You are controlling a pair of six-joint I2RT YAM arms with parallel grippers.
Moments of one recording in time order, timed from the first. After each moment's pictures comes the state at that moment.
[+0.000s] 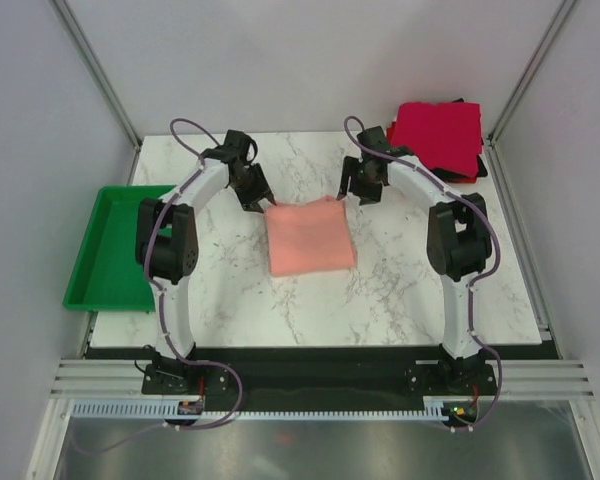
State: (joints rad) left arm -0.26 2.03 1.64 -0.72 0.20 -0.67; right arm 0.34 2.12 1.79 -0.69 -0.10 0.50
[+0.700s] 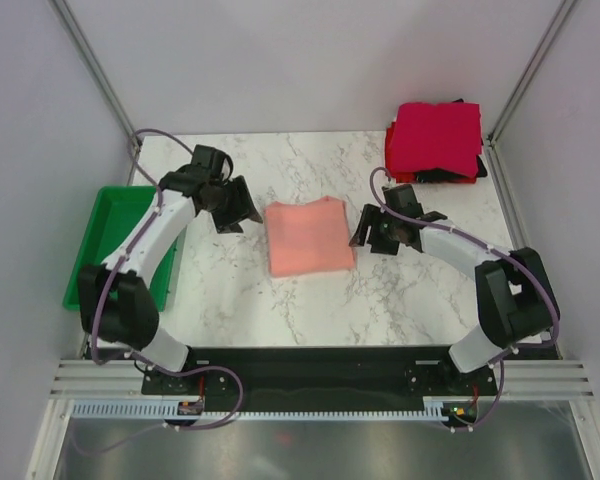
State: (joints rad) left arm -0.25 1.62 1.42 -0.85 0.21 -0.60; right arm 0.35 1.56 0.96 -0.31 -0.19 0.60
